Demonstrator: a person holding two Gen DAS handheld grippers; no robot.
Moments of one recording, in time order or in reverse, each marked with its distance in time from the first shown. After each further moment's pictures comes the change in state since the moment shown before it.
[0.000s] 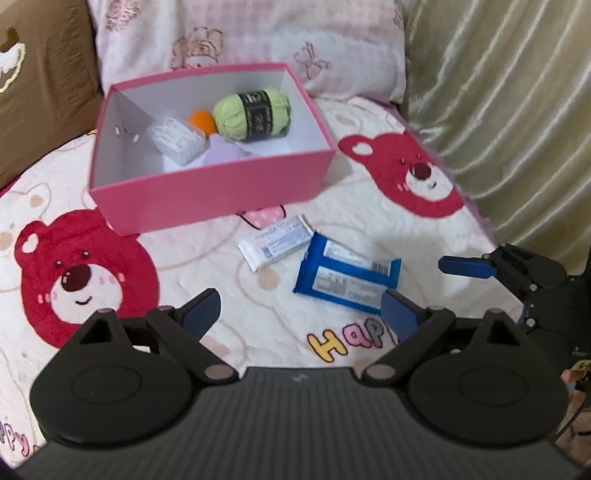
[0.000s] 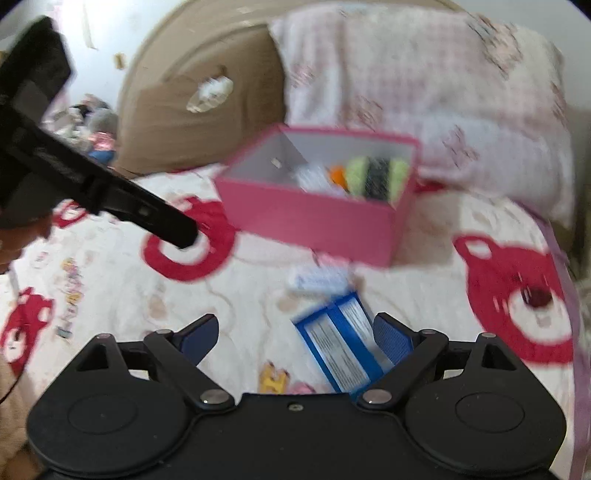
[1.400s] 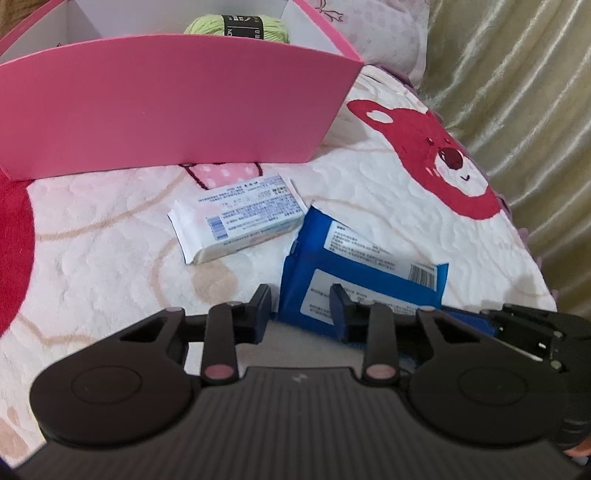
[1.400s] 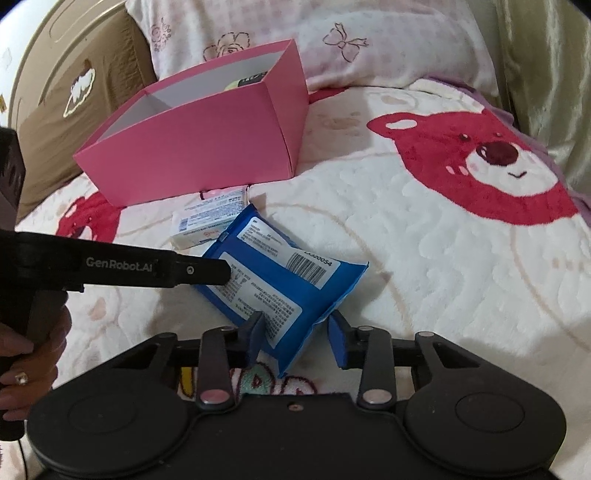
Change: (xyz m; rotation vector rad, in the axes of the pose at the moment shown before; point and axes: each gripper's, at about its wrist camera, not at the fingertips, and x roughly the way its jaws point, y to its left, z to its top) left arm 0.162 0.005 -0.032 -0.108 -0.065 -0.091; right arm 0.088 -0.045 -0.062 0.297 0.042 -0.187
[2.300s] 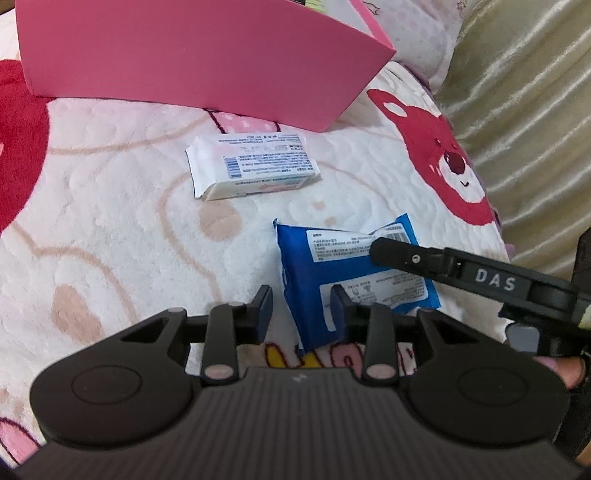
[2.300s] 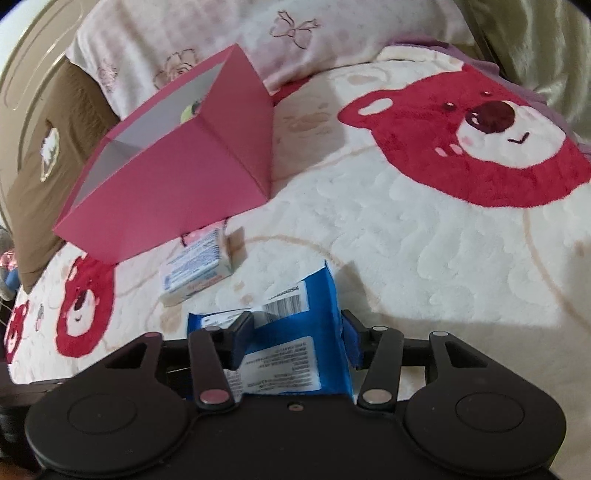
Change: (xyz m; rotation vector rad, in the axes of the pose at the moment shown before) left arm -0.005 0.013 -0.020 -0.187 0.046 -0.044; right arm 0.027 -0.034 0.035 0.236 0.051 0.082
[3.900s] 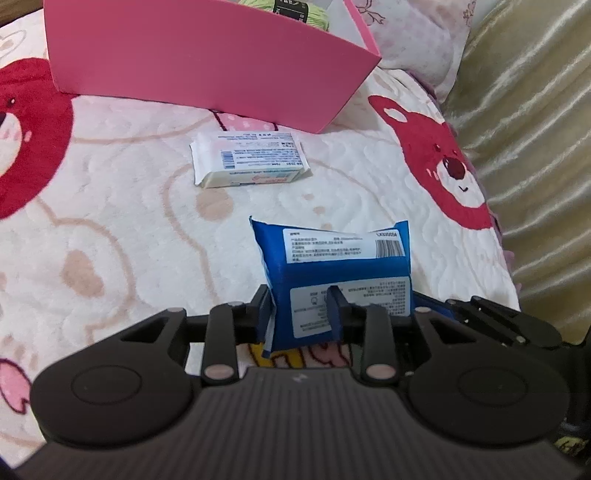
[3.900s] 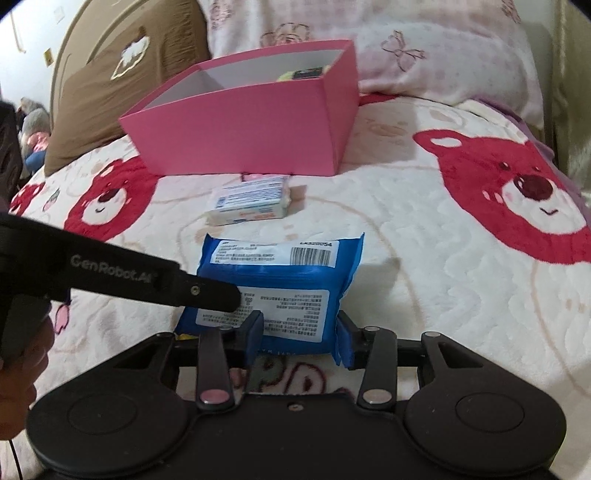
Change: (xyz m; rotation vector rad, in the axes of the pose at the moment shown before) left arm -0.025 -0.023 -0.015 -0.046 -0.025 0.063; right arm -0.031 0.033 -0.044 -0.410 -0.001 0.006
